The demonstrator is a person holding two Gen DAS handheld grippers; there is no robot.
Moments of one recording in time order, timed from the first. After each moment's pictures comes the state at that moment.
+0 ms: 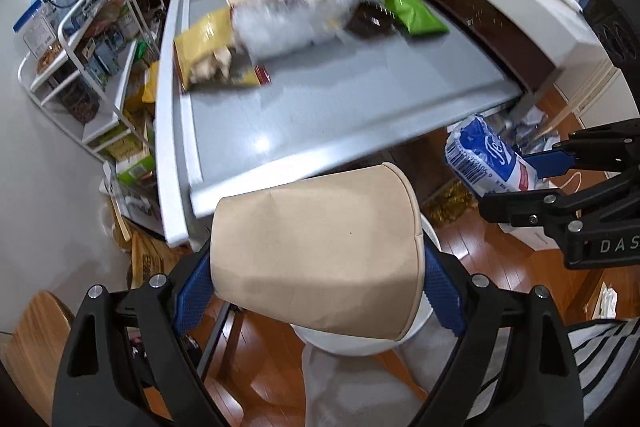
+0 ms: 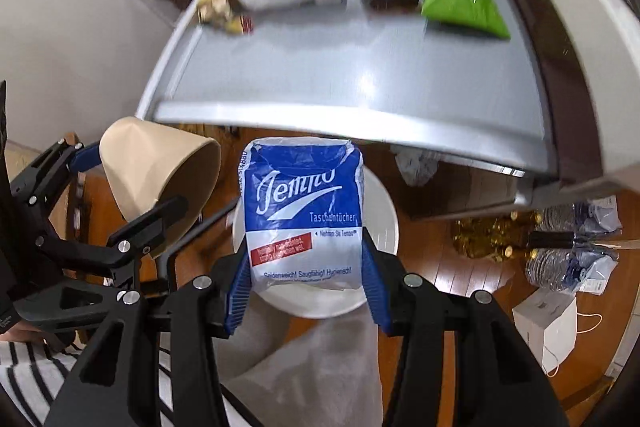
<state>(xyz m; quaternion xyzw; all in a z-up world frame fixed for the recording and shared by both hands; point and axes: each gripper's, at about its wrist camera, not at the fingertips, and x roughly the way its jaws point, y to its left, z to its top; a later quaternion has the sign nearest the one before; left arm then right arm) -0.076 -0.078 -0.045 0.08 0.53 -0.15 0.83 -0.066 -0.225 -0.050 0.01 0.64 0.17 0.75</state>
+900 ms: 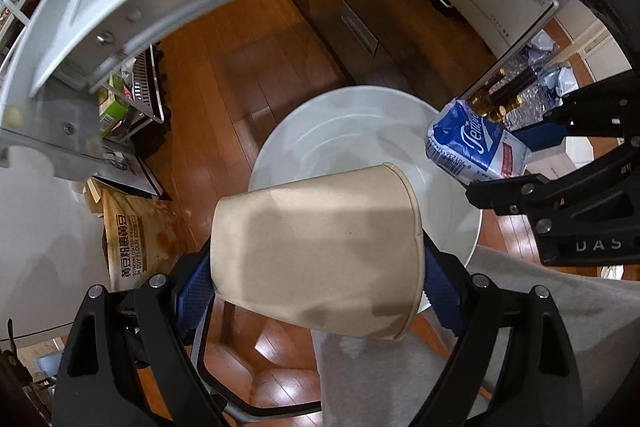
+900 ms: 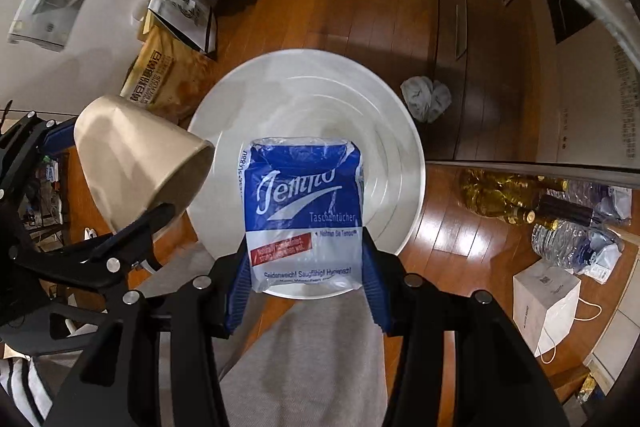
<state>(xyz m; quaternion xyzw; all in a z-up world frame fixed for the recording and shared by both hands) -0.083 -0.088 -0.159 0.13 0.62 -0.16 0.76 -0.060 -0.203 -0.188 -0.03 0.73 0.16 0.66</state>
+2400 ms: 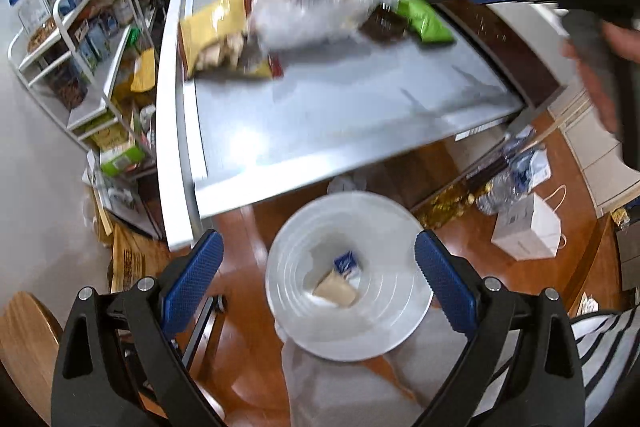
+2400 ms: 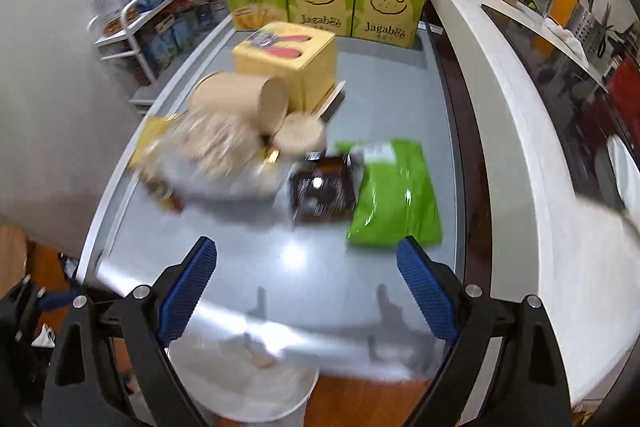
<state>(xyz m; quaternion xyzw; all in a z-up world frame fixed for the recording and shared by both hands) -0.064 -0.053 -0.044 0.04 0.52 -0.17 0.83 0.058 -0.219 0.002 -0.06 0.51 0.11 0.85</state>
